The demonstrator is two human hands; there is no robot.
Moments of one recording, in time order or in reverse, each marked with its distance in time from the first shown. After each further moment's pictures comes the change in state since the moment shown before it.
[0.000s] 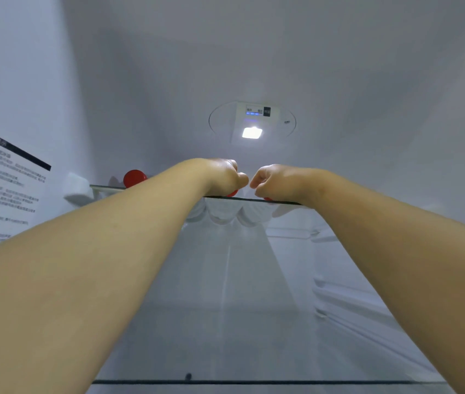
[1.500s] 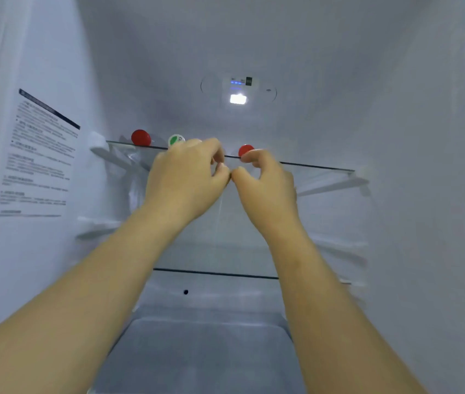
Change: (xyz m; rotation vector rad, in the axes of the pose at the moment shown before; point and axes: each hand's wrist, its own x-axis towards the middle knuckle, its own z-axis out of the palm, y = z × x) left_hand -0.139 0.020 0.039 -0.111 0.676 0.147; right_hand -0.140 -0.009 0.053 0.527 0.514 -0.092
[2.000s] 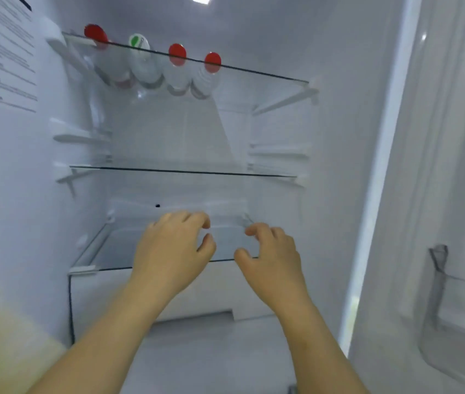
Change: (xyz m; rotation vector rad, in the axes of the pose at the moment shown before) left_hand -0.206 0.005 -0.002 -0.127 -0.444 -0.012; right_hand -0.214 0.047 -0.036 -0.482 -0.242 0.377
